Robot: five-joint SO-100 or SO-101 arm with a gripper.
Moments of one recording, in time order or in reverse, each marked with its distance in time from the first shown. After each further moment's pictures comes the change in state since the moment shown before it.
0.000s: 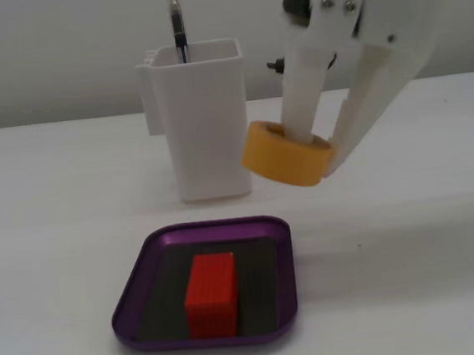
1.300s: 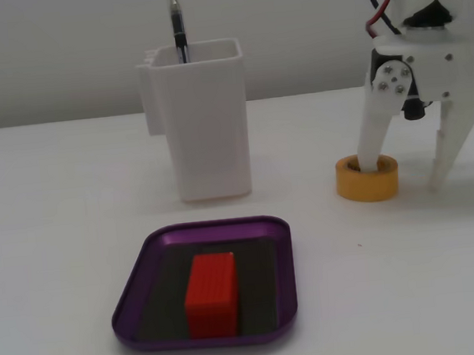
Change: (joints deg) arm 22.1 8.4 29.8 0.6 0.0
